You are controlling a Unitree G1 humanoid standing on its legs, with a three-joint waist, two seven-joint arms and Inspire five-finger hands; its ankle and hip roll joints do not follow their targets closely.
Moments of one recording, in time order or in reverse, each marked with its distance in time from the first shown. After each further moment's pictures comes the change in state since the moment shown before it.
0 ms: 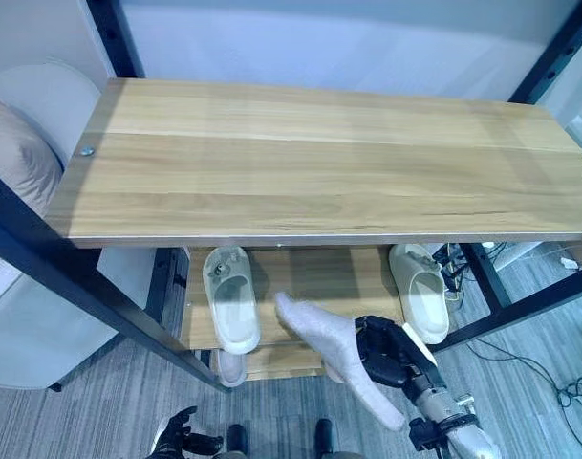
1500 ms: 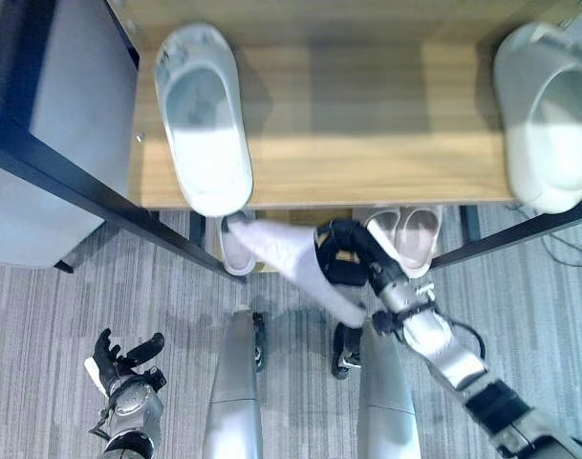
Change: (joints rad) left arm -0.212 0.091 0.148 -0.225 -0.581 -0.139 0.337; right arm -0.838 -0.067 0.231 0.253 0.016 0.022 -0.364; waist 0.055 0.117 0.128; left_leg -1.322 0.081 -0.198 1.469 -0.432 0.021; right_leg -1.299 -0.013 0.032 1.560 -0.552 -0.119
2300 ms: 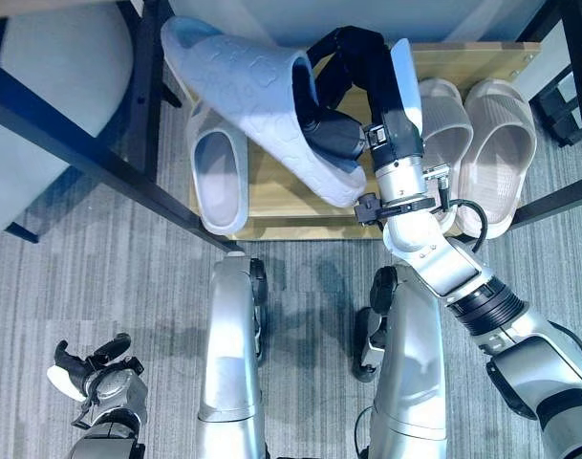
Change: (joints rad) left arm -0.113 0.088 0.016 0.173 -0.038 0.064 0.144; right arm -0.478 -0.010 0.087 0.050 -0.175 0.100 -0.291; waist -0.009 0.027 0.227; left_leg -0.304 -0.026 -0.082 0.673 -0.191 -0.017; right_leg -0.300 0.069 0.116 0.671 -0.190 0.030
